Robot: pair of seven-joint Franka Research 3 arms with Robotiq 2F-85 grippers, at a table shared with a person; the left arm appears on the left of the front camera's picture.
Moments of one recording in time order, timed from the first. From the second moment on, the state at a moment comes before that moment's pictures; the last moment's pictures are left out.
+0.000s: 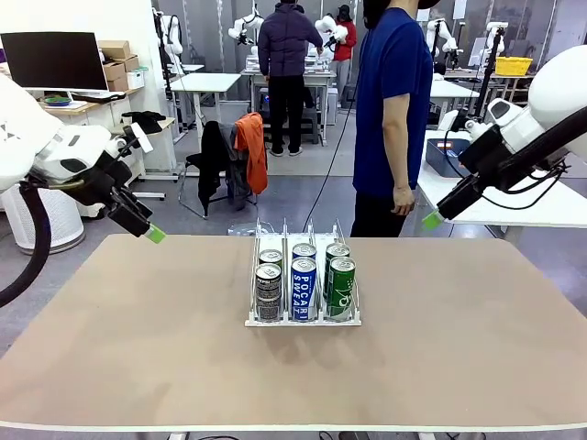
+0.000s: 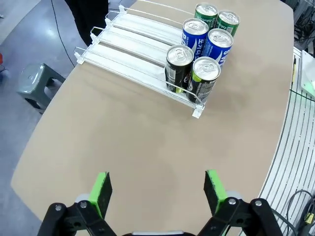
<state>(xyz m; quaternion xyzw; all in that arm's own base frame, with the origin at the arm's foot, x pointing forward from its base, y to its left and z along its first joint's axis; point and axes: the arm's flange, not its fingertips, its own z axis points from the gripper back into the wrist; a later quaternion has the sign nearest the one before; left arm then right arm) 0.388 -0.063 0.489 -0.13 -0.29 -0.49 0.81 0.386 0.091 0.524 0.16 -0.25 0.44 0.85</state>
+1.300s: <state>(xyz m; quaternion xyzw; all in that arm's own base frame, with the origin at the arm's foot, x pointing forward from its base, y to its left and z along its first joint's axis) 0.386 -0.022 0.658 -0.08 -0.43 -0.44 0.79 0.364 0.094 0.721 0.14 -0.38 0.48 0.78</state>
